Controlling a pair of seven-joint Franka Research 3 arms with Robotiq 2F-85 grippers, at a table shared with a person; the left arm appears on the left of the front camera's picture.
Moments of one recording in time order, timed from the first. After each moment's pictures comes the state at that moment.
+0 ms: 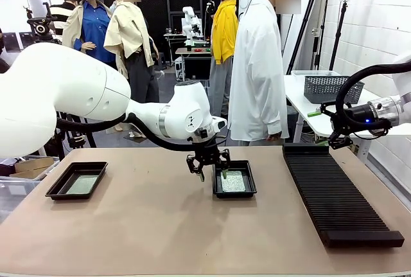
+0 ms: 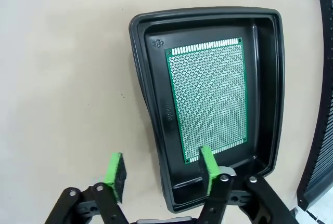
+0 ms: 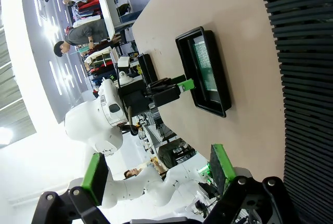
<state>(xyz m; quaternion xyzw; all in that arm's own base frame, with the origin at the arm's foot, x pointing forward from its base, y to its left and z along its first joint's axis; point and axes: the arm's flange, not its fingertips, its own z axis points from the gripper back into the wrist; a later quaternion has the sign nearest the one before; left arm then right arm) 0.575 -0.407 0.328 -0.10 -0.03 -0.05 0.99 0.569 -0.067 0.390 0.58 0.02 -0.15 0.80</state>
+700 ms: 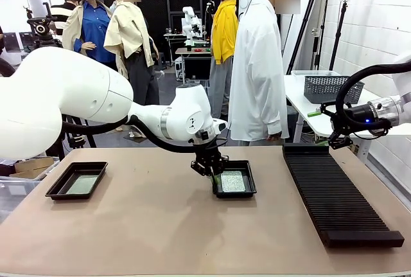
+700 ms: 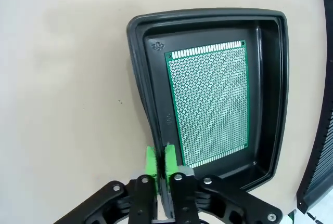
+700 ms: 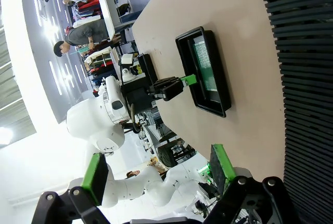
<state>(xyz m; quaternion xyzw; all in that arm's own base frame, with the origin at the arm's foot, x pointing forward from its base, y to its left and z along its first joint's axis) 0.580 -0.409 0.321 -0.11 -0.03 -0.05 0.99 0.569 -0.067 0.390 0.58 0.02 -0.15 0.80</state>
